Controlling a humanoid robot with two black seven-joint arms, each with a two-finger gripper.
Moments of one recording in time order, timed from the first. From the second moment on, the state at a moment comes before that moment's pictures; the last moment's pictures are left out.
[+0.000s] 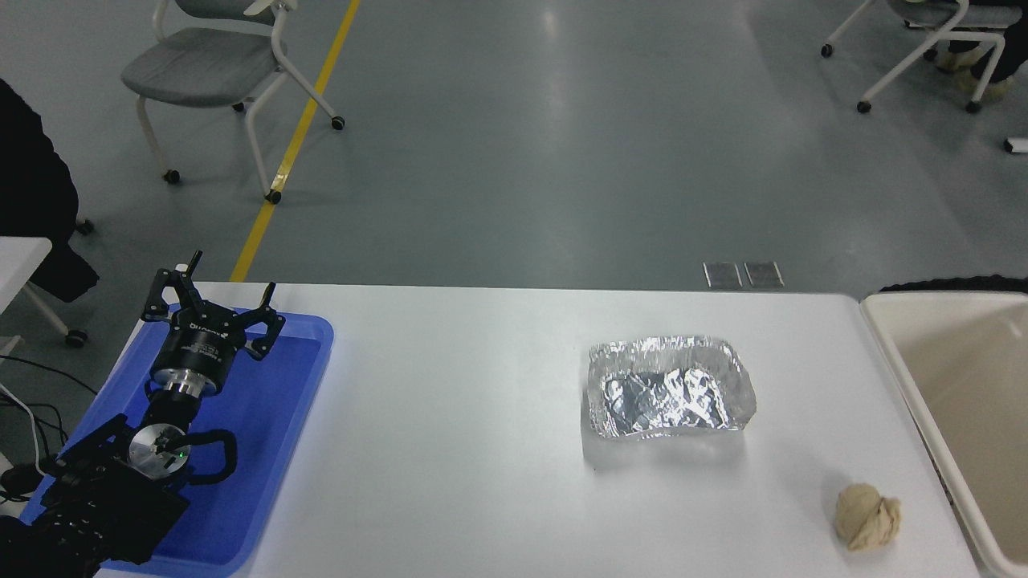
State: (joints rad) left arm -0.64 0.20 -0.88 -0.20 -0.21 -0.79 -0.31; right arm 1.20 -0.86 -0.71 0.37 -0.75 0.44 0.09
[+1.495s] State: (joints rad) left arm -0.64 0.20 -0.88 -0.20 -0.21 -0.79 -0.31; right arm 1.02 -0.70 -0.57 0.37 -0.59 0.25 0.05
